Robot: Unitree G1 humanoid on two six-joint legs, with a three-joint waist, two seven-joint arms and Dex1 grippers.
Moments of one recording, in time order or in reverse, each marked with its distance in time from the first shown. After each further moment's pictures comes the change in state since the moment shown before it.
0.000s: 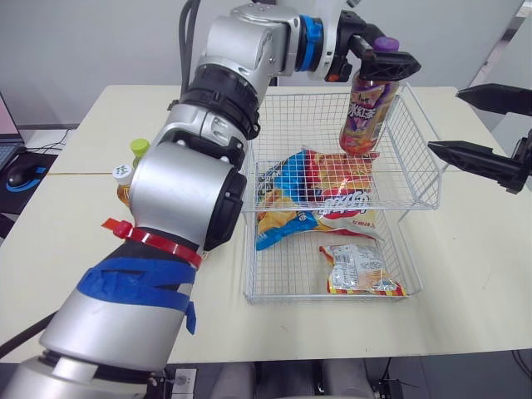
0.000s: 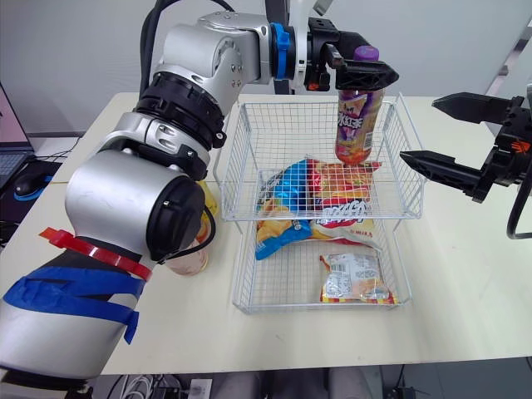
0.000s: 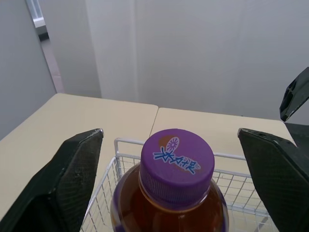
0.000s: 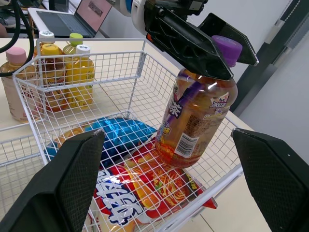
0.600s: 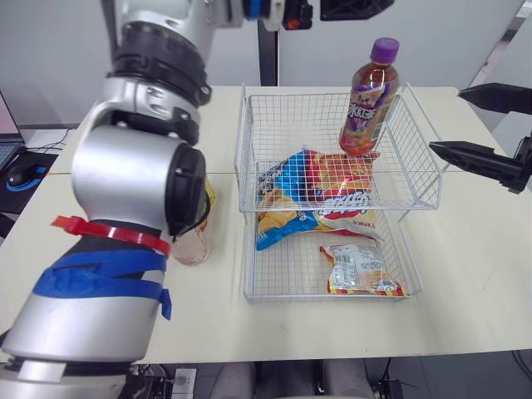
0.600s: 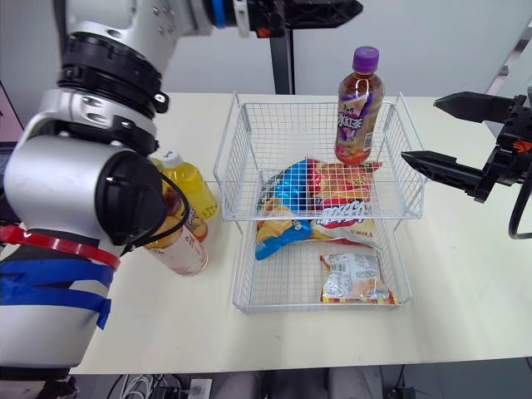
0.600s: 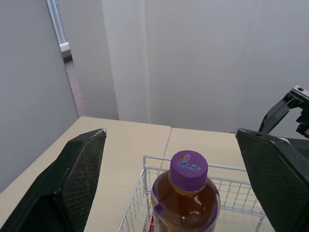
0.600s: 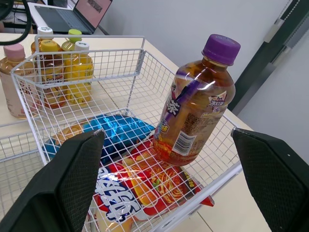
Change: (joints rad) left arm -0.012 0.206 0.060 -0.214 -0.015 0.169 -0.118; right arm 0.005 -0.018 0.000 0.002 -0.010 -0.009 0.006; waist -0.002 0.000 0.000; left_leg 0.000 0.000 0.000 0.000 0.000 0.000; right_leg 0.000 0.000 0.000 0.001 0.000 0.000
